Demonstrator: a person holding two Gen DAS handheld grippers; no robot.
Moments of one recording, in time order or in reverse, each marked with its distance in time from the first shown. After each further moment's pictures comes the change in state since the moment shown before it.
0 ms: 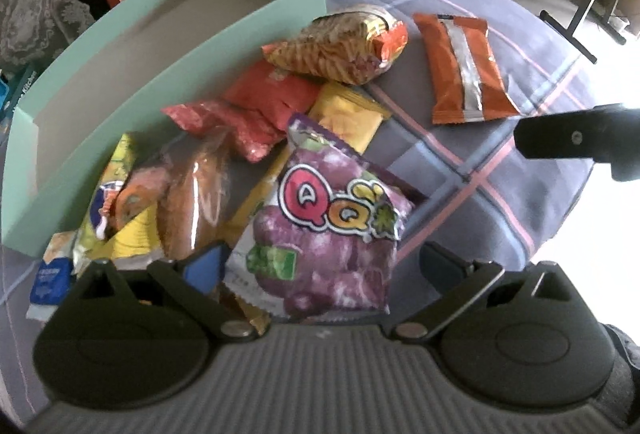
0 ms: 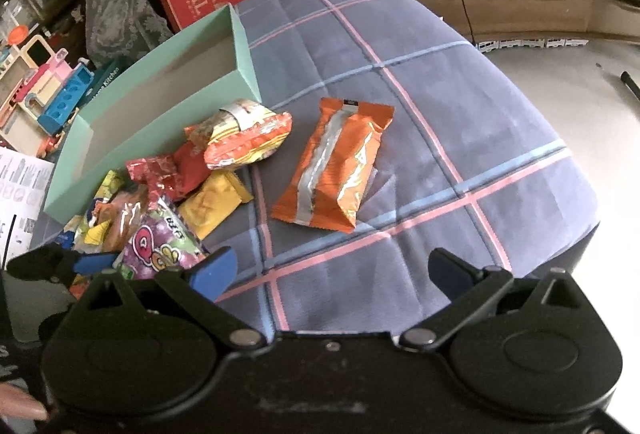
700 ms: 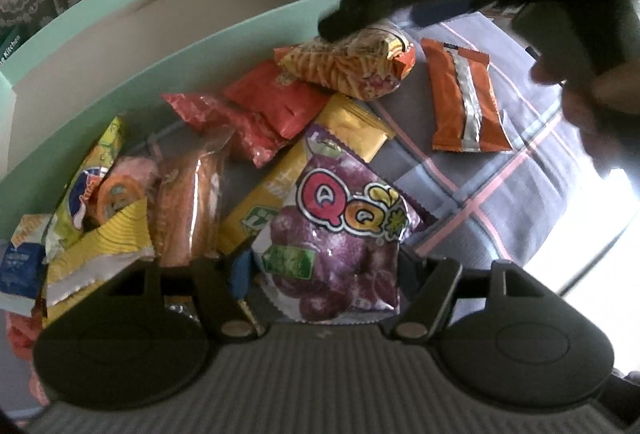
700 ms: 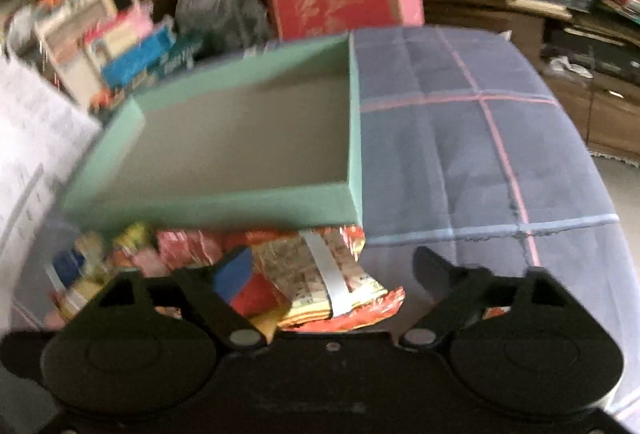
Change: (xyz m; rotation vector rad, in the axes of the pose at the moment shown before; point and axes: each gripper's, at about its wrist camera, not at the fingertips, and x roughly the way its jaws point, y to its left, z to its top) left arm -0.002 0.029 -0.002 -0.110 -0.015 -0.136; right arm 0.079 0.080 0.095 -0.362 -0.033 0.145
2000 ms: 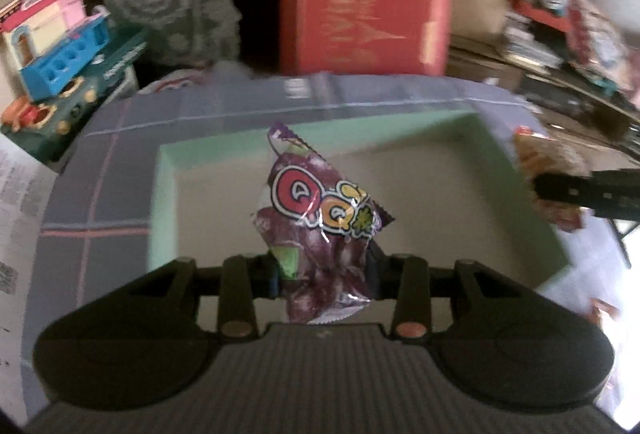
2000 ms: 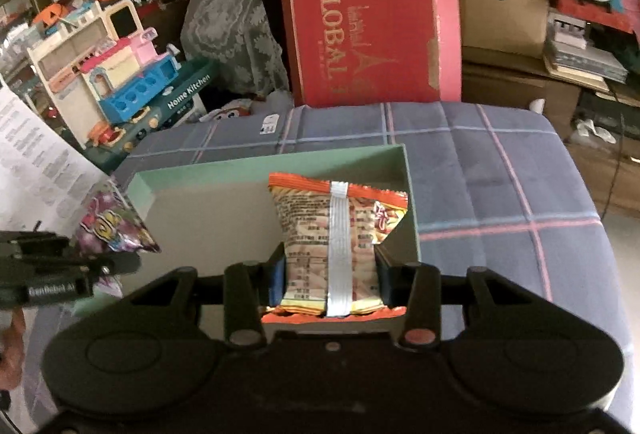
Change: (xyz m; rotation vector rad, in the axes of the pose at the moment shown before) left arm -0.049 0.241 0.121 -0.344 -0.210 0.180; right arm 0.042 0.058 0.131 -0.009 -0.057 -0.016
